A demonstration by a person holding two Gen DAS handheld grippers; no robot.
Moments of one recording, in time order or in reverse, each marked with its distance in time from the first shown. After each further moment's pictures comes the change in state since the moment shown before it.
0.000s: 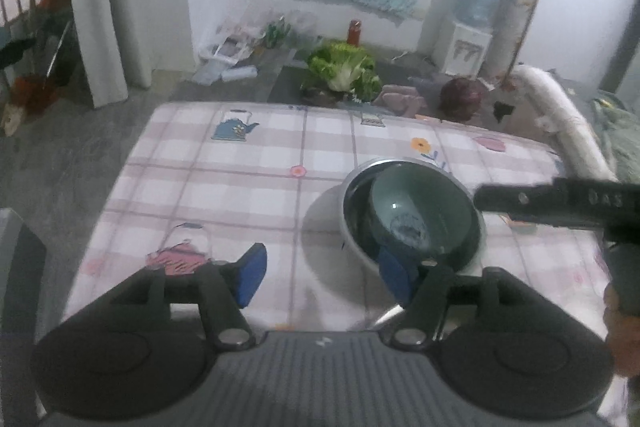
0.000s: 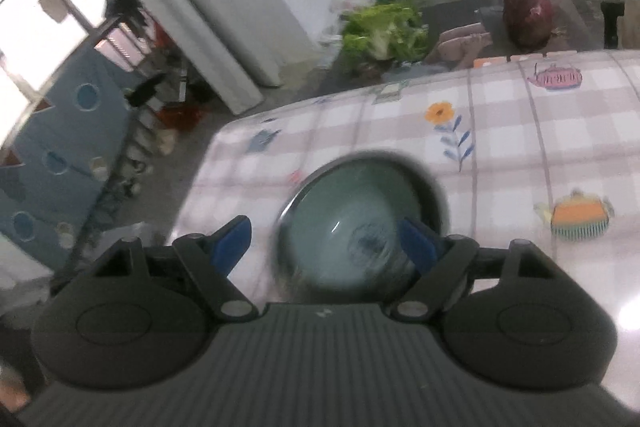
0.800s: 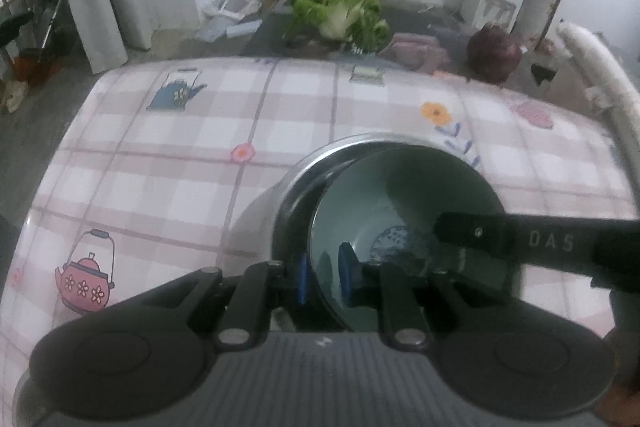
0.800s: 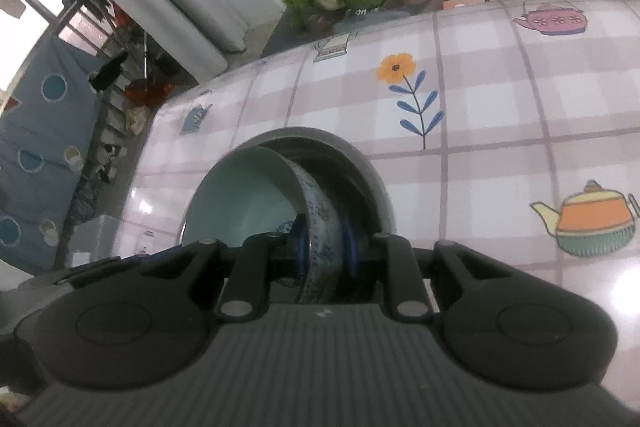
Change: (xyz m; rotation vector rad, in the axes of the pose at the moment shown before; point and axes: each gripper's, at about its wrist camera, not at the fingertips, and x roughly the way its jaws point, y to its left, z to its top) left arm 0.152 -0.061 0.034 -0.036 0.165 0.100; right arm 0.097 -0.058 0.021 0.072 0.134 -0.083
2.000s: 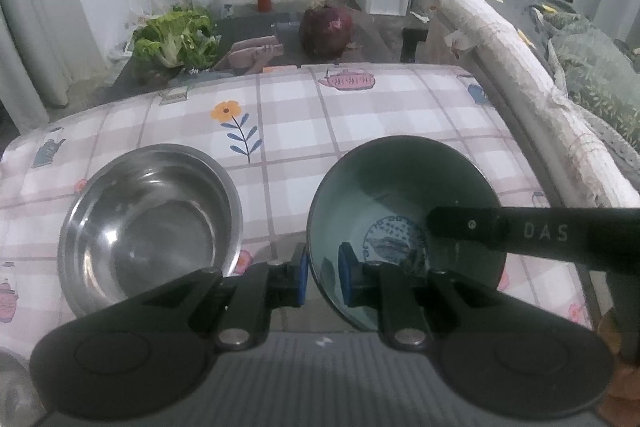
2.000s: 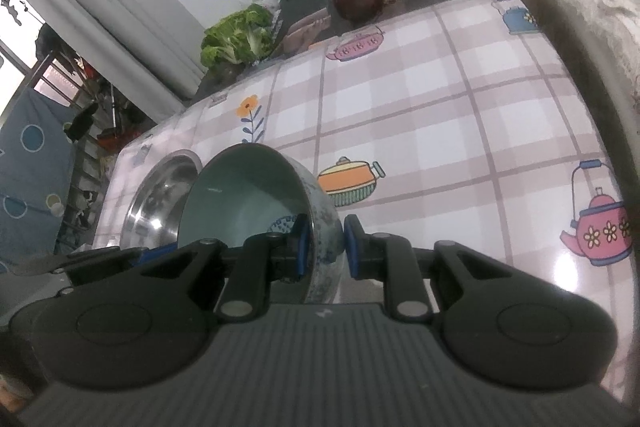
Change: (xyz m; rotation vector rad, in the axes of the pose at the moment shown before) left arm -0.050 -0.160 -0.037 0.231 -0.039 -0.147; right arm -0.134 -0.129 -0.043 0.109 -0.125 -0.074
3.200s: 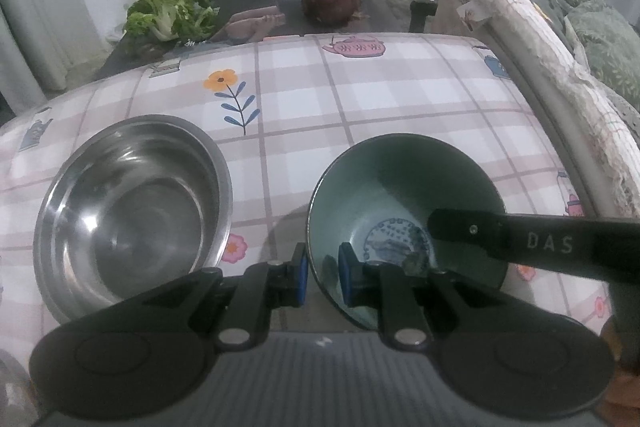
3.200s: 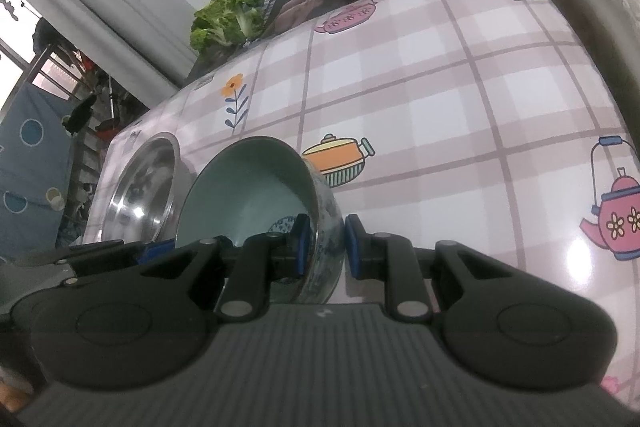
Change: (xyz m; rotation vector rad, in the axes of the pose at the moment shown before) left arm 0.038 -0.001 -0.004 0.003 0.069 0.016; right arm 0.031 -0.016 -0.009 0.013 0.044 0.009
